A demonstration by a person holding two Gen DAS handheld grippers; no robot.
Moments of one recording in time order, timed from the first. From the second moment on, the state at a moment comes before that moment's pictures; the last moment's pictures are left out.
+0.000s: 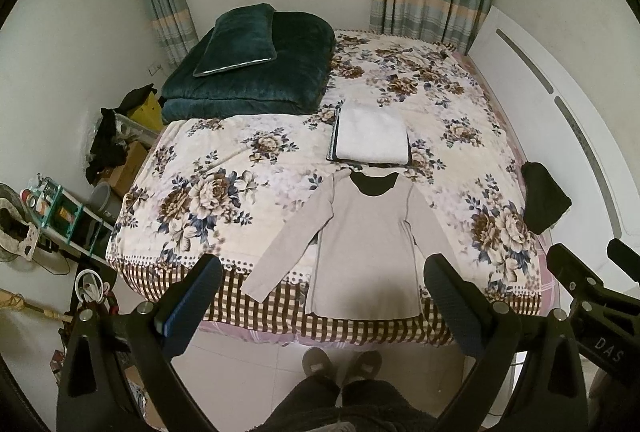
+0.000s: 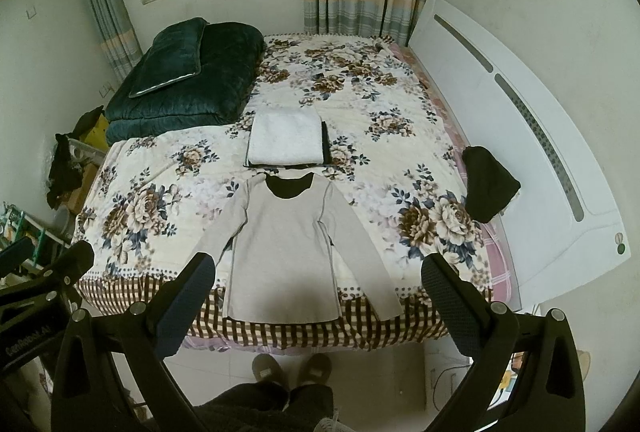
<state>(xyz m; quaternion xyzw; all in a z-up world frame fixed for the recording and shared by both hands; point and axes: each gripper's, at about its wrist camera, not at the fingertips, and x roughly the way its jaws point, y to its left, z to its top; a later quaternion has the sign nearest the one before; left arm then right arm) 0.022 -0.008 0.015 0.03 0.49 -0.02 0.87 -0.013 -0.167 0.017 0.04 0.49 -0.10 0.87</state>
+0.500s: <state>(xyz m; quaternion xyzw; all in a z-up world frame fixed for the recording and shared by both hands) 0.019 -0.007 0.016 0.03 0.49 -0.02 0.87 -0.009 -0.165 0.016 0.04 0.49 -0.10 0.87</state>
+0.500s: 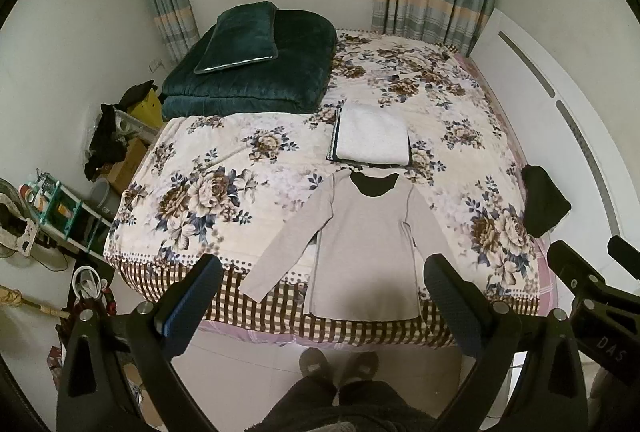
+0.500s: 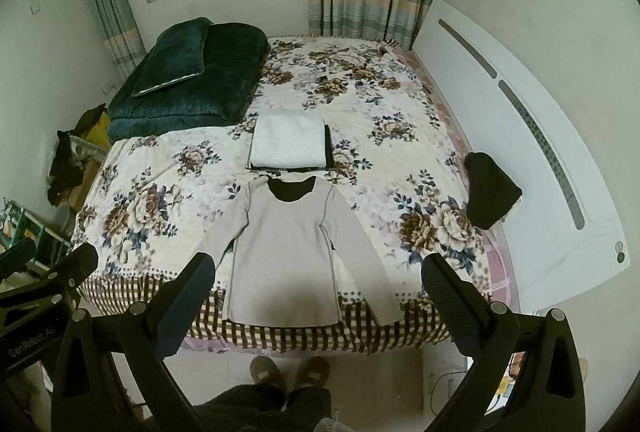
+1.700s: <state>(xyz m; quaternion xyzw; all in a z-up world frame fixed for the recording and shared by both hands) 0.019 -0.005 0.016 0.02 0.49 -0.02 0.87 -0.009 -0.163 0.014 0.04 0.49 -0.10 0.86</state>
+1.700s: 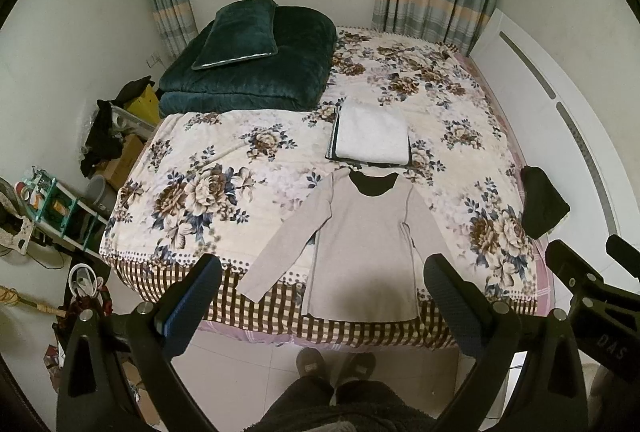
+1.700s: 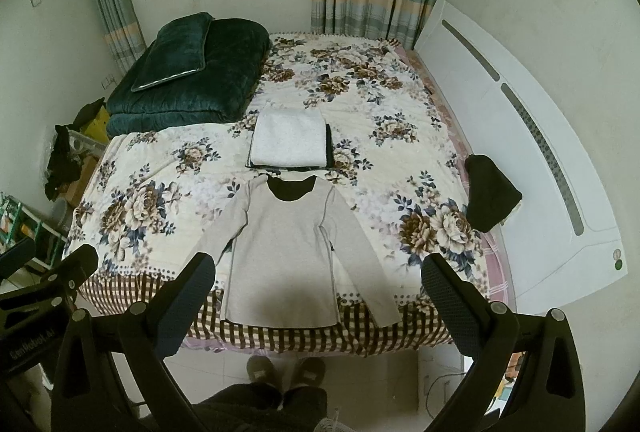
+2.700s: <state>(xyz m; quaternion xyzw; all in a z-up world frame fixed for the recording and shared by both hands) 0.175 -0.047 -0.380 0.15 0.58 0.07 0.80 -0.054 -0.443 -0.570 0.44 0.56 -0.34 0.61</state>
